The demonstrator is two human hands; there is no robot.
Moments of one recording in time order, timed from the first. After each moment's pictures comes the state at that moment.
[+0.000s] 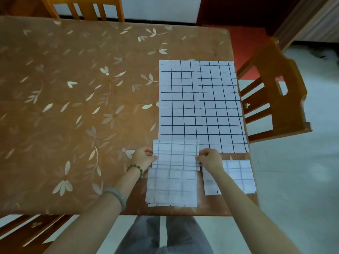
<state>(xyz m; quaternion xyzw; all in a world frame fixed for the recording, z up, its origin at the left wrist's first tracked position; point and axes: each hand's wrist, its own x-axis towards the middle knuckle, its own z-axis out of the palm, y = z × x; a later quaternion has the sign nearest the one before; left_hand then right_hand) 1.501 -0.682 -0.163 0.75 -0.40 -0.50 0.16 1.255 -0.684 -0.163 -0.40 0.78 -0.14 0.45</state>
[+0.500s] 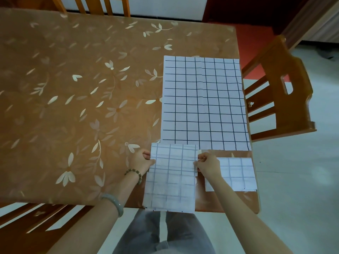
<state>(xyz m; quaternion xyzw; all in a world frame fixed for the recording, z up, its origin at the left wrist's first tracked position) 1.509 -0.650 -0.169 0.78 -0.42 -0.44 0.15 1.265 -0.653 -0.172 -0.42 0.77 -0.13 0.46</state>
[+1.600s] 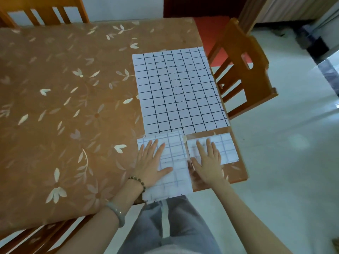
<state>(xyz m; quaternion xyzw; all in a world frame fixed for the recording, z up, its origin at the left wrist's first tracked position) 1.476 -0.617 -0.157 0.52 -0.82 -0.25 -0.06 1.250 -0.572 -0.149 -0.60 0.76 -0.02 0.25</state>
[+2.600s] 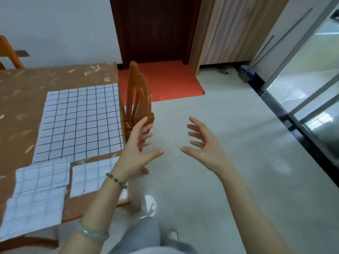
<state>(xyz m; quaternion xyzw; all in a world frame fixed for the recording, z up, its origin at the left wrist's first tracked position) 1.067 -0.572 0.017 0.43 -0.65 -0.51 0.36 0.854 -0.523 0.043 -0.53 0.62 -0.42 0.39</state>
